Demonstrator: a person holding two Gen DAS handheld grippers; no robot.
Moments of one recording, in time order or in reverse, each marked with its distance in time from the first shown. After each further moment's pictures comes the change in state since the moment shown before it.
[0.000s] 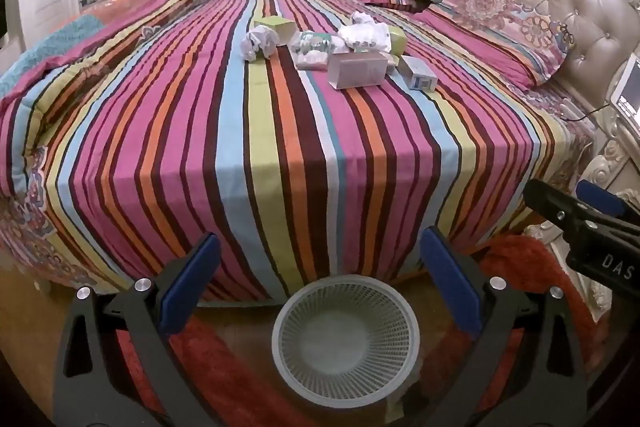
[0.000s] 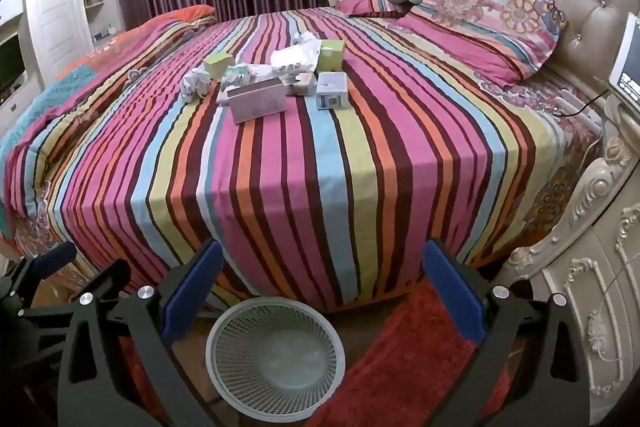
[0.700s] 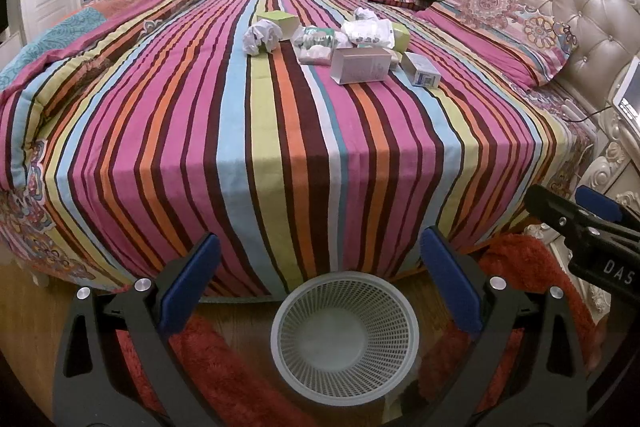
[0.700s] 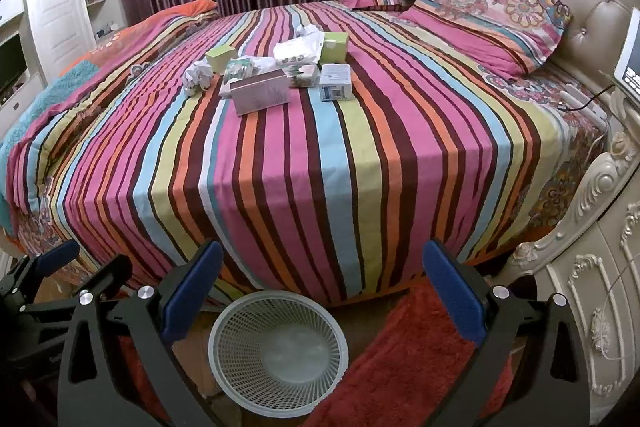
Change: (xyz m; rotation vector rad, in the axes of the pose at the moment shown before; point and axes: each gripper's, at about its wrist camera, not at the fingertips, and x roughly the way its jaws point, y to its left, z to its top) left arm 0.002 0.002 -0.002 -0.003 -0.002 0.009; right arm 0.003 0.000 -0.002 0.001 0.024 0.016
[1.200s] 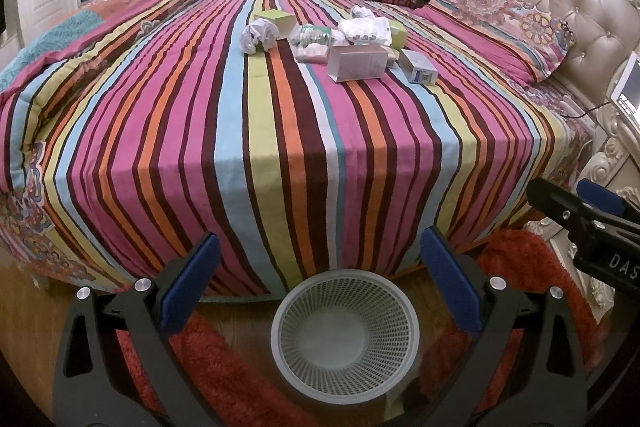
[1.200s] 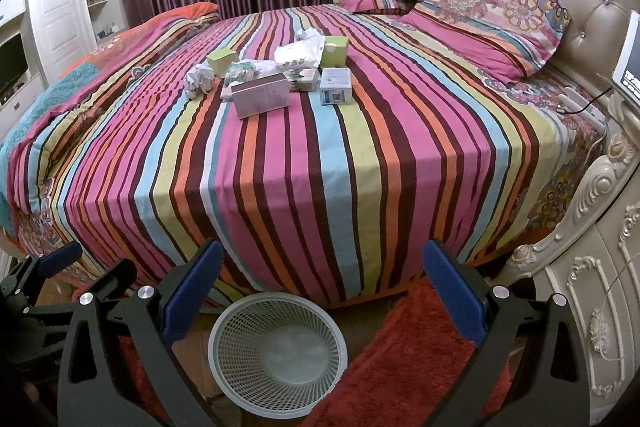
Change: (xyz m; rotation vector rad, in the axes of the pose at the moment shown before) left arm -0.001 -0.003 -0.003 0.034 -0.012 0.018; right arm -0.003 -0.002 0.001 0.000 -0.009 0.001
